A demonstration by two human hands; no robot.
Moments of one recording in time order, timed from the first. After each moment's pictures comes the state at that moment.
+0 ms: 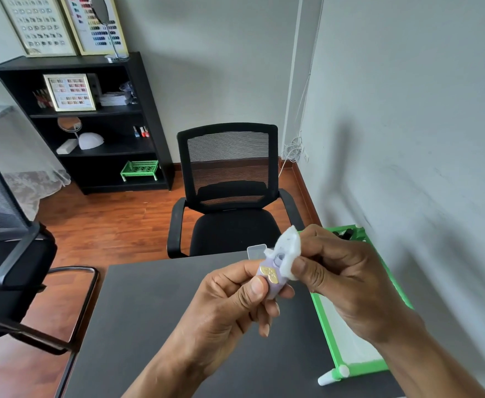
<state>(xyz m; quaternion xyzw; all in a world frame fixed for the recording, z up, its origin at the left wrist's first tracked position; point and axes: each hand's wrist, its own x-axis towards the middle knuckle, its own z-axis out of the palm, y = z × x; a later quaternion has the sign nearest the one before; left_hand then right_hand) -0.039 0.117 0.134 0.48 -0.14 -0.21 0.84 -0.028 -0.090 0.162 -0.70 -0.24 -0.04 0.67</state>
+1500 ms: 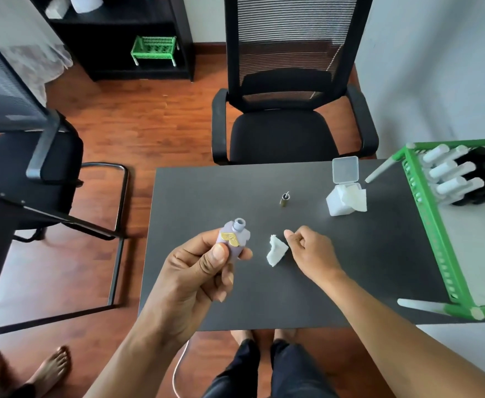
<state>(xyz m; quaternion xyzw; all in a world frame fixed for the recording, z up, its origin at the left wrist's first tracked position) -0.059 0.321 0.023 0.50 0.11 -0.18 0.84 0.006 0.079 -0.123 -0.92 0.12 0.17 0.34</state>
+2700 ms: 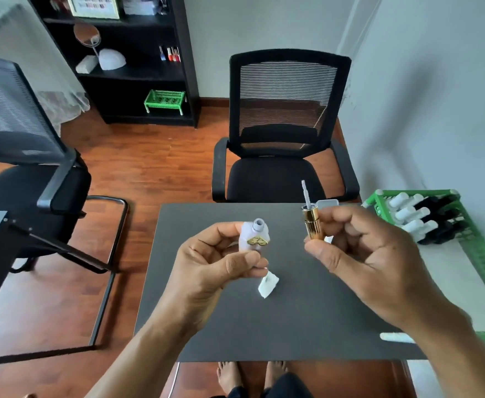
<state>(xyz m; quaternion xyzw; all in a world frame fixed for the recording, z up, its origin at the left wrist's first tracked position) -0.035 0.298 0.076 0.51 0.01 -0.11 0.85 -0.022 0.050 0.116 -0.85 -0.14 -0.03 0.51</state>
